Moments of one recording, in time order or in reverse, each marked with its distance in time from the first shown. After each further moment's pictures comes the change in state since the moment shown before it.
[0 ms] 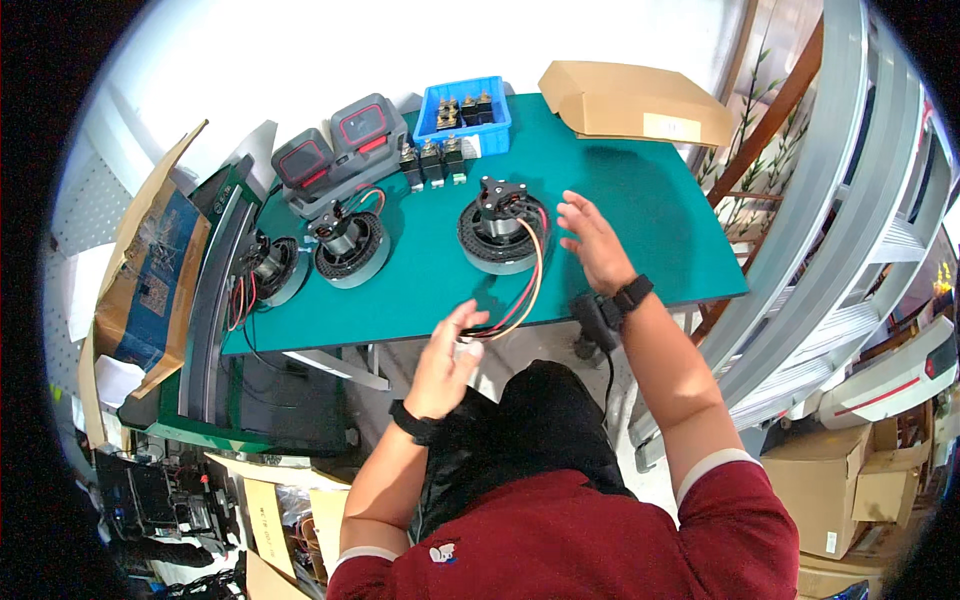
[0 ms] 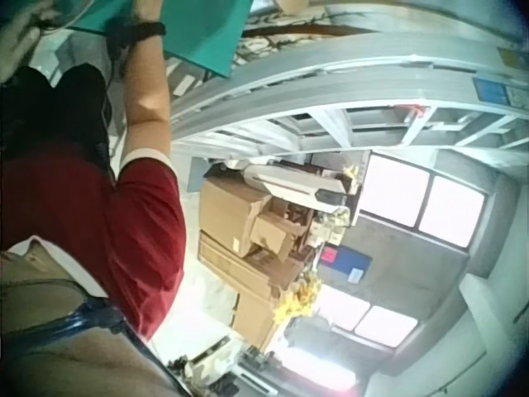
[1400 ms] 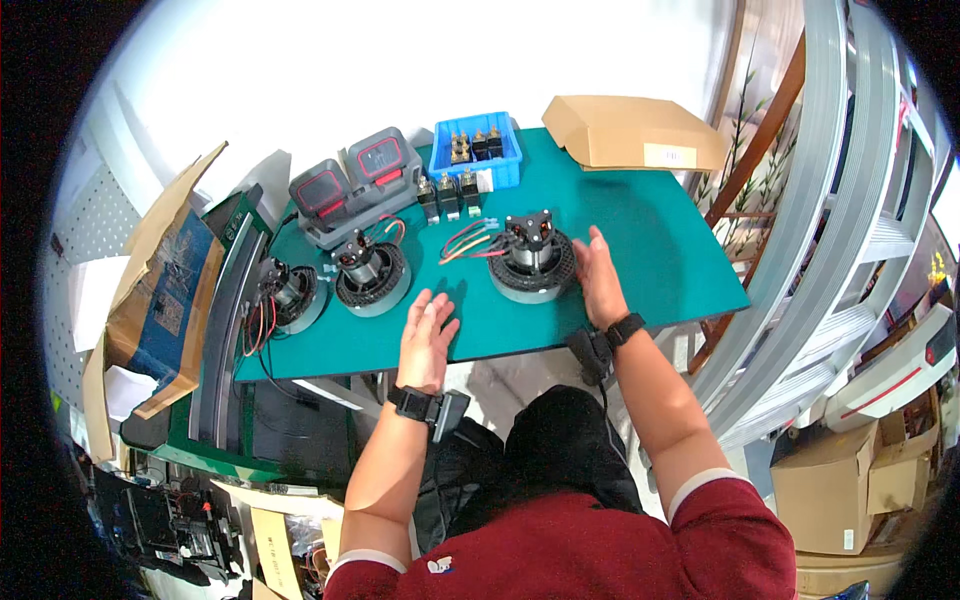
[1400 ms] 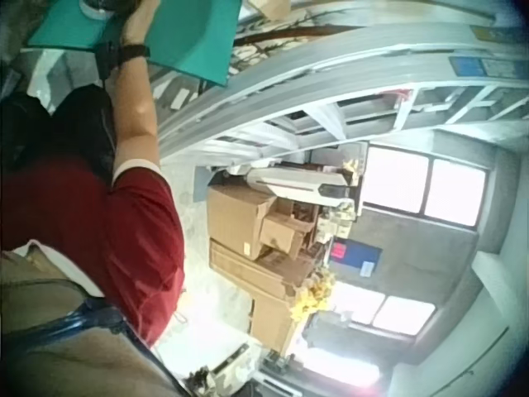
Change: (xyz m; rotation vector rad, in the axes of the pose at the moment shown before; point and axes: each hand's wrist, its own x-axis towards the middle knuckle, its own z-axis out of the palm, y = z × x) left_hand 0.036 -0.043 -0.041 -0.876 0.355 -0.322; right_hand -0.002 0.034 0.016 0.026 0.197 -0.166
